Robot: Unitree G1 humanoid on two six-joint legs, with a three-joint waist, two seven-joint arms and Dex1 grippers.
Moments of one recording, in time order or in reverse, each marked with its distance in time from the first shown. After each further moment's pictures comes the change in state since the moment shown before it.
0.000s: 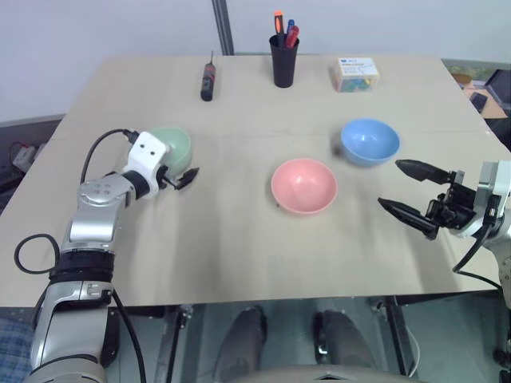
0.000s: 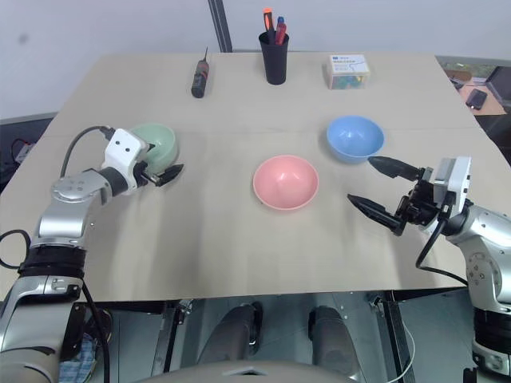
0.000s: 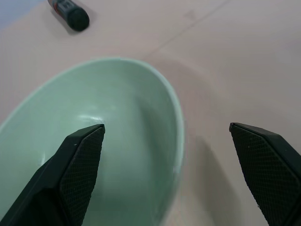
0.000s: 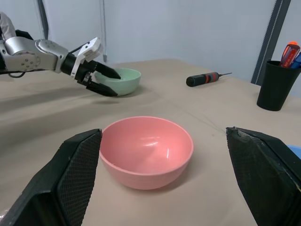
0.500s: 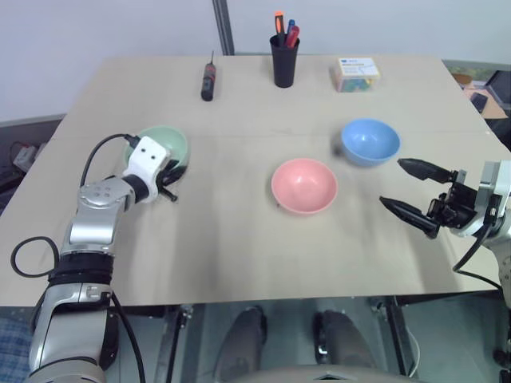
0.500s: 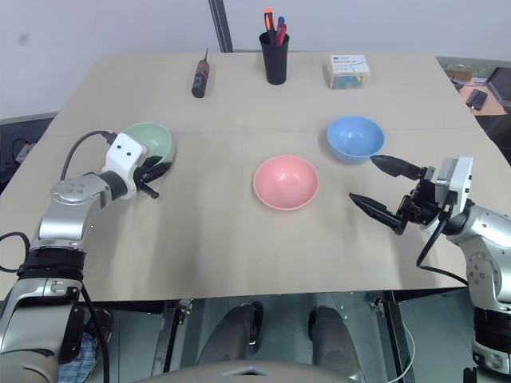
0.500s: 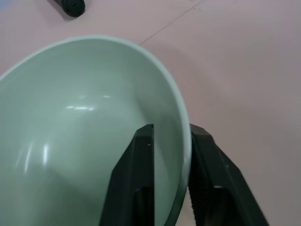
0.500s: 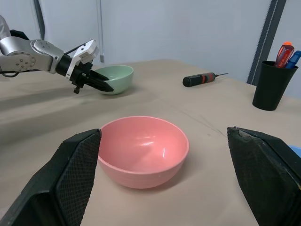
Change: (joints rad) left arm -0.002 0.004 0.000 0.002 0.020 0.009 -0.010; right arm 0.000 0.000 0.000 0.012 0.000 -0.018 -0.005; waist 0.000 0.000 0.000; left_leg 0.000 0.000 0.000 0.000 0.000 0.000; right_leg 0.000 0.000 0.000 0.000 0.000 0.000
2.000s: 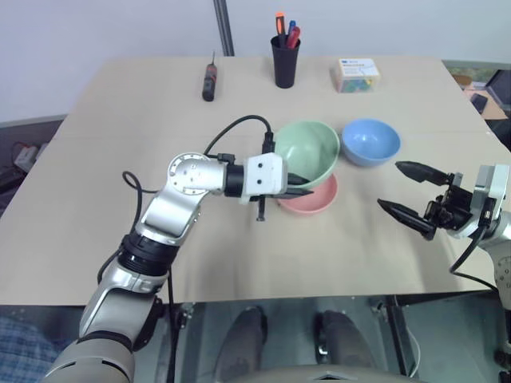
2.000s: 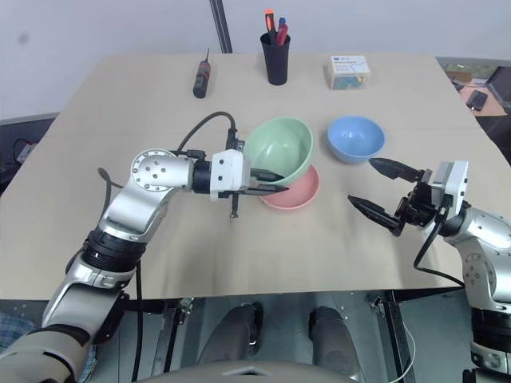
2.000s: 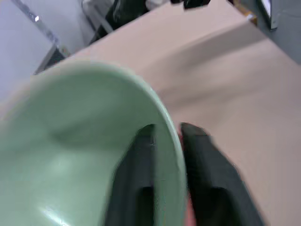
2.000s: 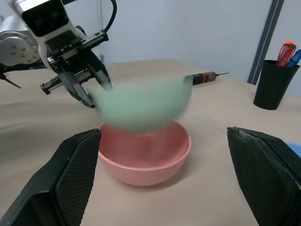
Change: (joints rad) left arm -0.164 -0.208 -0.345 -0.455 -0.081 -0.168 -0.464; right arm 0.005 0.000 0.029 0.033 -0.005 -0.049 -0.004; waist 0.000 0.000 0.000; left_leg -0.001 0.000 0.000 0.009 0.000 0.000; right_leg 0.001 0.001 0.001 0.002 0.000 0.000
